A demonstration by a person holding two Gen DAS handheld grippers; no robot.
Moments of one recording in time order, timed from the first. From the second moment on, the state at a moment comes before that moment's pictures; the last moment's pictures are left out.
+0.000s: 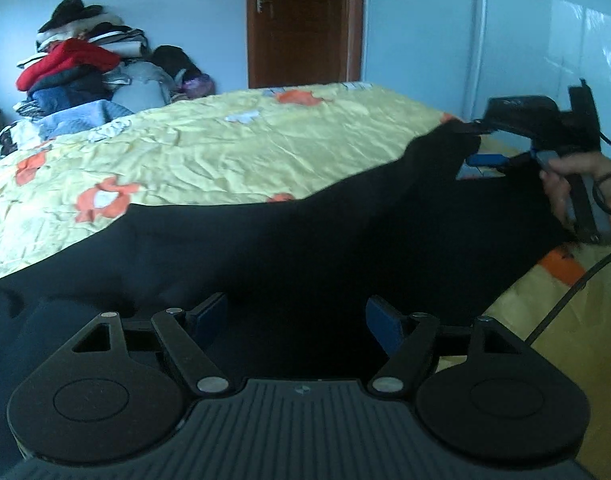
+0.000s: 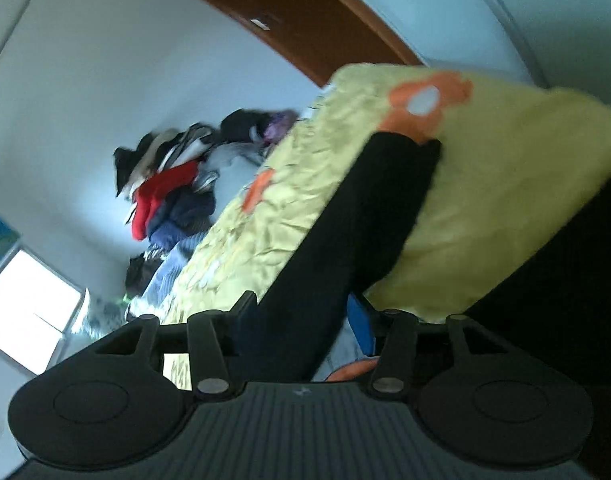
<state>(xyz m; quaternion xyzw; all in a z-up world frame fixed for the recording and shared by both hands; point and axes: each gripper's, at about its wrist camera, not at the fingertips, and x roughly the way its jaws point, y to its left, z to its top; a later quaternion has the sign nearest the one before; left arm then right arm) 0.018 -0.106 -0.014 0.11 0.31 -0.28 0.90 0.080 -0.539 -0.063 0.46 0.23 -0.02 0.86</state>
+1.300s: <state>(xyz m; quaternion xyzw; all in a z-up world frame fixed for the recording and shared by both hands) 0.040 -0.113 -0.004 0.05 0.26 -0.35 0.90 0.009 -0.555 -0.043 0.45 0.17 -0.04 0.88</state>
